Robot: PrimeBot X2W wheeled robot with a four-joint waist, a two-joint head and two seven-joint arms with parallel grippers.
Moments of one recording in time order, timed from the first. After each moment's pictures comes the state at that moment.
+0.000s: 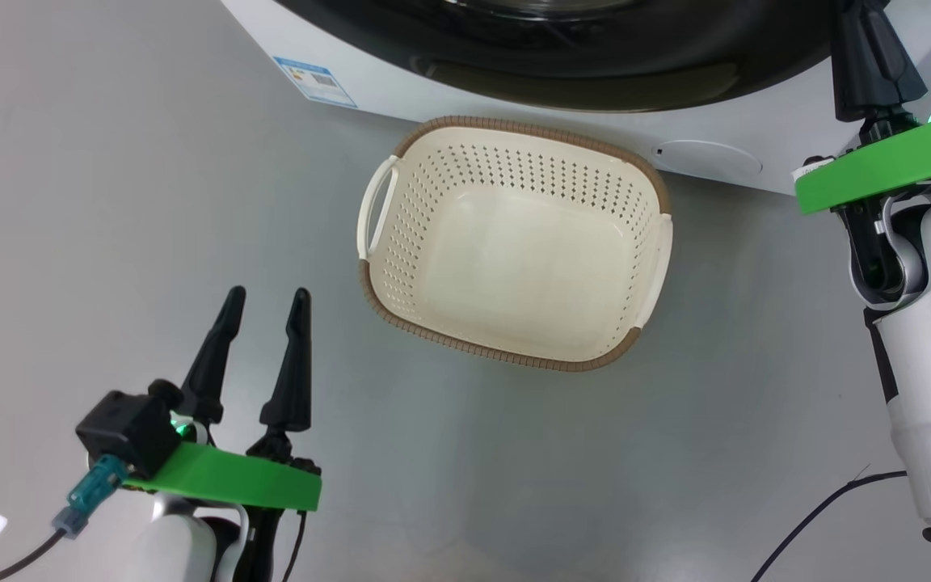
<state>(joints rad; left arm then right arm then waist) -0.25 0.06 -0.21 0.08 -0.44 -0.13 -0.26 -0.83 -0.24 0.11 0.49 0.41 0.13 -0.26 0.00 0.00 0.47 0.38</state>
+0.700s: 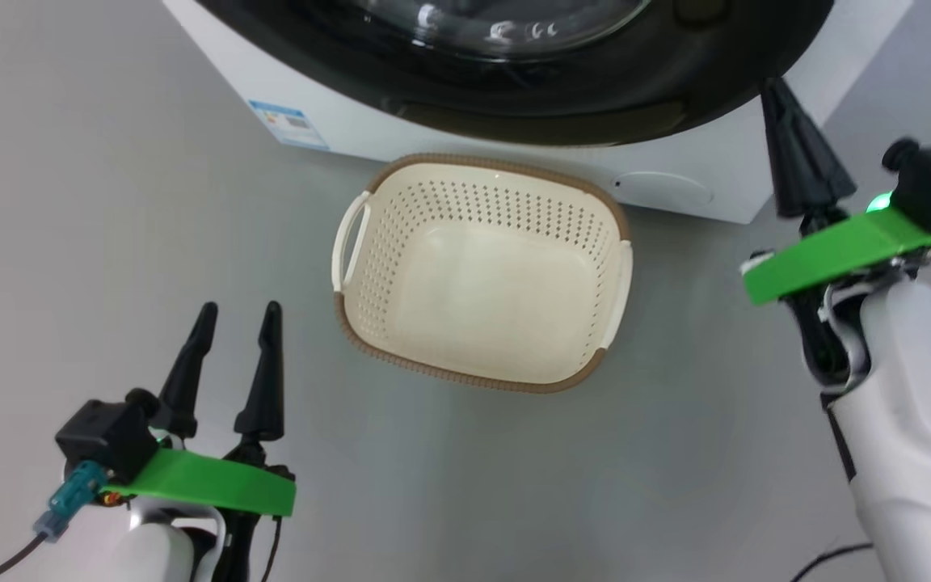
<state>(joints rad) -0.24 0.08 -0.18 0.13 -0.44 -0.13 -0.26 -0.71 -0.21 0.17 0.47 0.41 0.13 -0.26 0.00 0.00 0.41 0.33</state>
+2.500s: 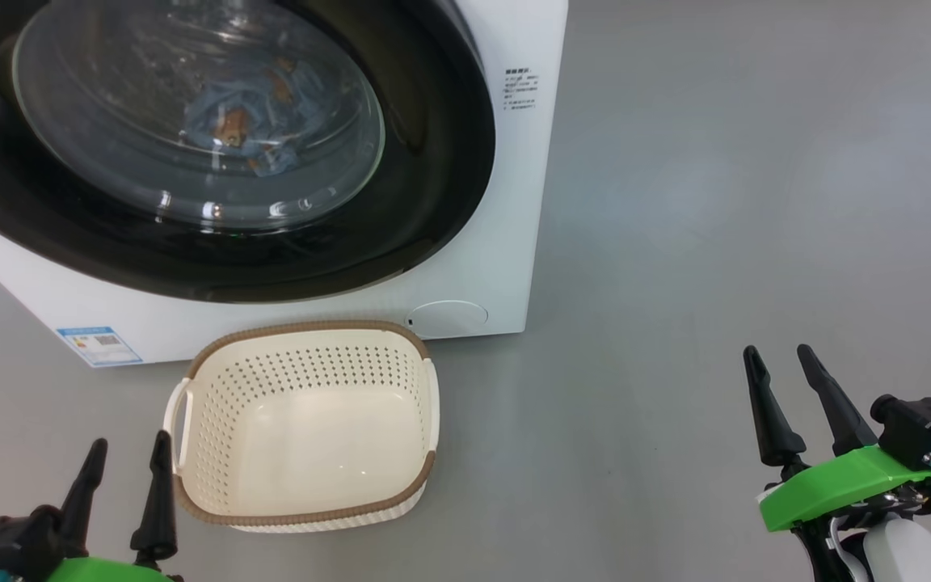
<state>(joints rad) -0.03 0.20 -0.04 0.21 -0.43 -0.13 -0.26 -0.21 -0.16 0.07 0.40 0.43 0.13 -0.26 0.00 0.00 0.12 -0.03</state>
